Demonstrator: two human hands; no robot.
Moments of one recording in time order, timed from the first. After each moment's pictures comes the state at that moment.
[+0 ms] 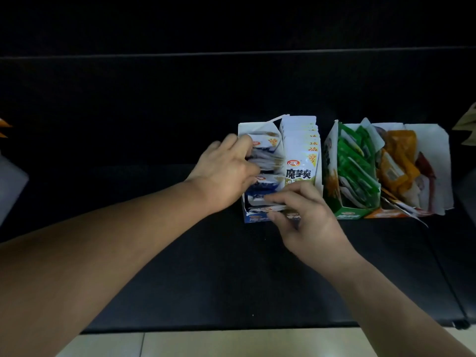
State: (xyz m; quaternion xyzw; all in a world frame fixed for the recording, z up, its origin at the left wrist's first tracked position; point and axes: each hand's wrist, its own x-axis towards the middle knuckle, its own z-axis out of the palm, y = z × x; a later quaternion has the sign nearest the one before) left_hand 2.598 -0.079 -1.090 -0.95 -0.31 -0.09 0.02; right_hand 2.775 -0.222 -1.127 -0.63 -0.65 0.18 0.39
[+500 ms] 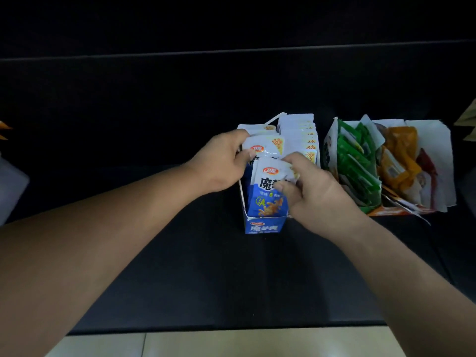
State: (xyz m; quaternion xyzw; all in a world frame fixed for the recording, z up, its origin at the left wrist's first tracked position) left_hand 2.607 -0.062 -1.083 -0.81 -0.43 -0.18 -0.36; right_hand 2.789 -0.189 -1.084 -0.69 -0.61 0.25 0.28
